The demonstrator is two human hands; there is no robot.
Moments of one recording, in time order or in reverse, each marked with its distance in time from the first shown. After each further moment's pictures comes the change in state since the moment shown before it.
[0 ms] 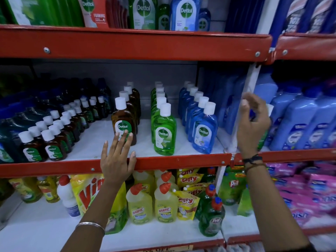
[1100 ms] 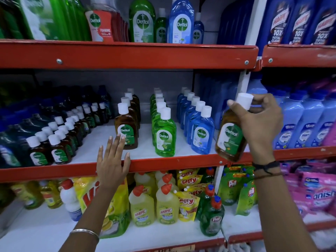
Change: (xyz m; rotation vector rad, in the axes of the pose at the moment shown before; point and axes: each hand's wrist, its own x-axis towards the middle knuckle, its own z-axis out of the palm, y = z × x) left_hand -0.004 -0.016 -0.015 -0.079 -0.057 -0.074; right_hand 0.014 -0.082 -0.020 -0.352 -0.024 0.277
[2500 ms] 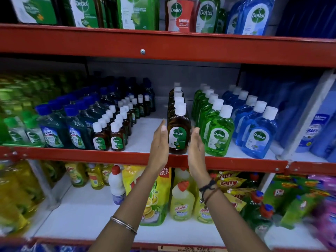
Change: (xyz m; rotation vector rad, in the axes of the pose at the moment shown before) left_hand 0.034 0.001 -0.055 -1.055 -0.218 -0.546; right_hand -0.213 -0.037 0.188 0.531 -0.687 0.456
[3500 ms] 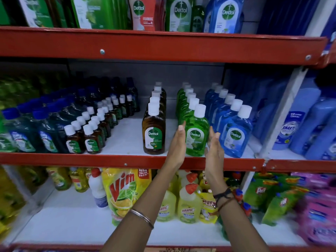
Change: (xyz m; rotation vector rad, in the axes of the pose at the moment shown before) left_hand 0.002 0.016 0.118 -0.114 -0.166 -0.114; right_hand 0.016 -0.005 -0.112 0.061 0.102 -0.090
